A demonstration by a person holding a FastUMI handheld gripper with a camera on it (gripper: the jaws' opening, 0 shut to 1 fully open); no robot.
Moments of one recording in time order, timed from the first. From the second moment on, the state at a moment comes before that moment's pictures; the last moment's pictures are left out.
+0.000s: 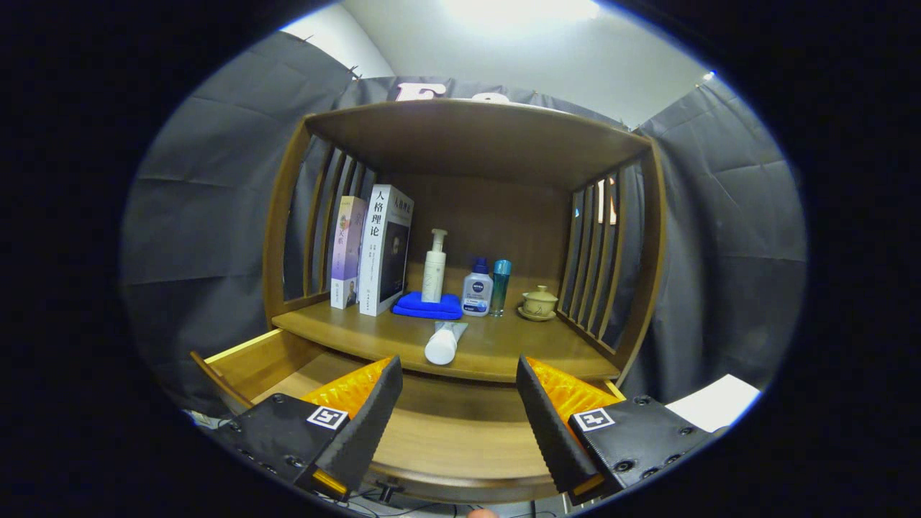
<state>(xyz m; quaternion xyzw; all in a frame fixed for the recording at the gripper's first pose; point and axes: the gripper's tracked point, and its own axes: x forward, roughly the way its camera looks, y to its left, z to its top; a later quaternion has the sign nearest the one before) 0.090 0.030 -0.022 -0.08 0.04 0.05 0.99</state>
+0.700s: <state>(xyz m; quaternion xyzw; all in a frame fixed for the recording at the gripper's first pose) 0.018 0.036 -0.088 -0.05 0.04 0.05 1.00</state>
